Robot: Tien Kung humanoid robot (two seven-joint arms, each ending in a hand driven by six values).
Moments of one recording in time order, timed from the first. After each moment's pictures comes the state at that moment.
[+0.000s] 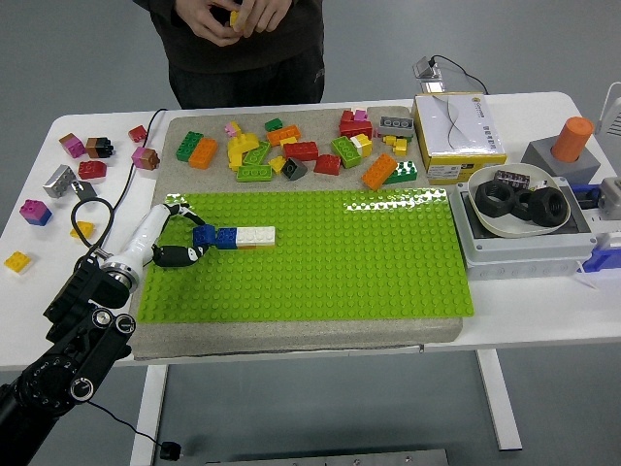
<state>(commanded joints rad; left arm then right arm) -0.38 0.10 -1.17 -0.98 1.84 0.10 0.06 0.12 -0.10 1.66 0.18 -1.36 0.04 -0.32</state>
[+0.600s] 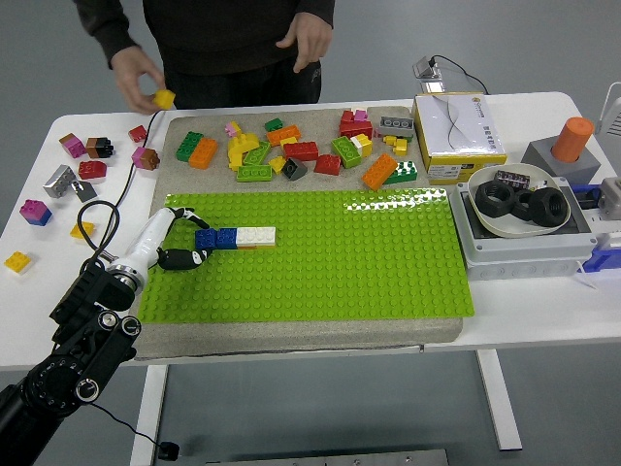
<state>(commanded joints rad) -0.39 0.09 -1.16 -0.97 1.83 0.11 0.06 0.12 -0.11 1.65 0.18 -1.36 0.05 -0.32</state>
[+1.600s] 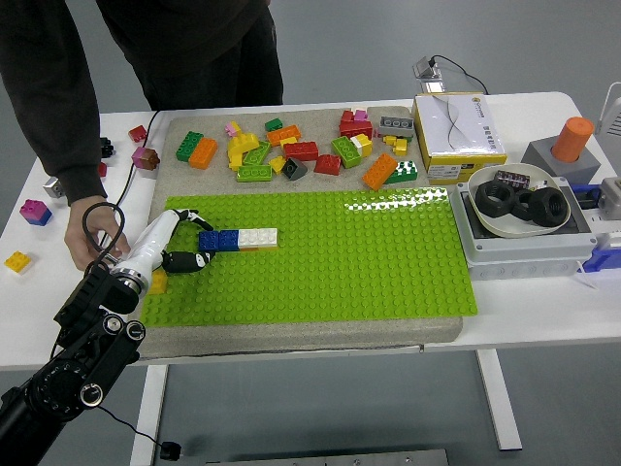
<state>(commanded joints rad) -0.38 0.09 -1.14 -0.98 1.86 0.12 0.06 0.12 -0.10 1.65 0.18 -1.37 0.05 -0.32</state>
